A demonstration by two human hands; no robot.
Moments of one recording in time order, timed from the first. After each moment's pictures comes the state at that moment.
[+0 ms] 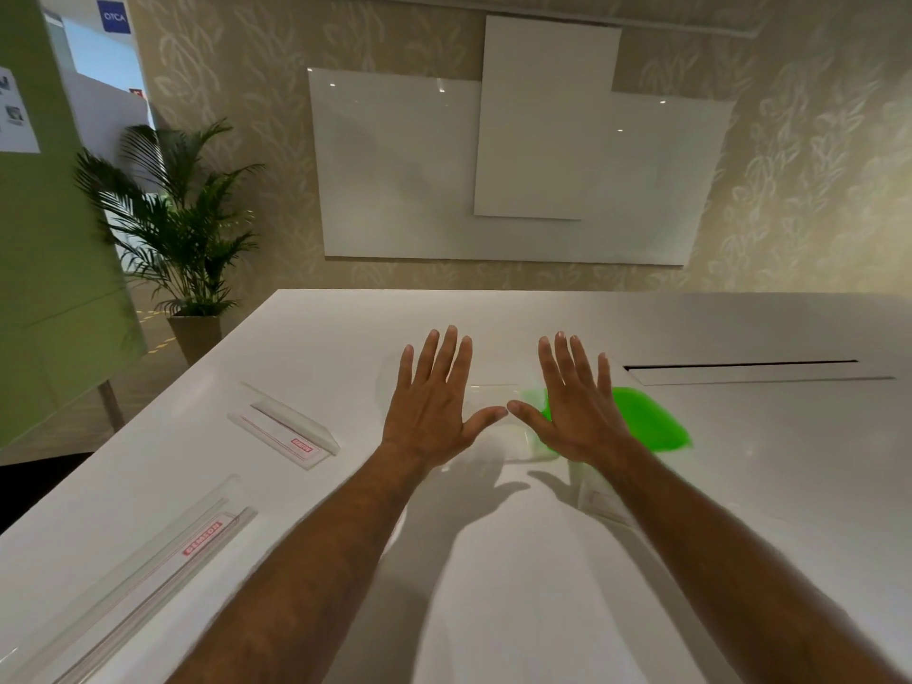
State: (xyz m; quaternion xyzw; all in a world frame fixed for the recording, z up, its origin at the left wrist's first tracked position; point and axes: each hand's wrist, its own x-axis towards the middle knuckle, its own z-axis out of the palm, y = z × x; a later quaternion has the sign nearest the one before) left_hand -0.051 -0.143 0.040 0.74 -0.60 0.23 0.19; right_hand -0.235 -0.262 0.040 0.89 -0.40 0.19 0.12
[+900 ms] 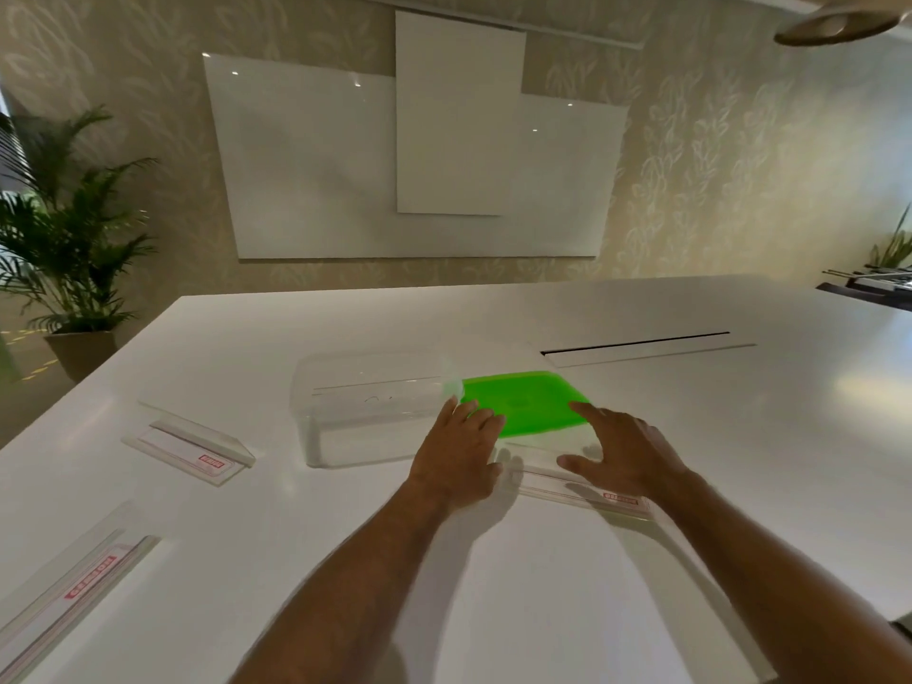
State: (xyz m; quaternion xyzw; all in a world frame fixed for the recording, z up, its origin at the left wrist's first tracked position) left_hand -0.166 -0.165 0.007 0.63 -0.75 0.12 0.16; right_hand -0.400 -0.255 0.025 0.86 -0.49 0.13 0.03
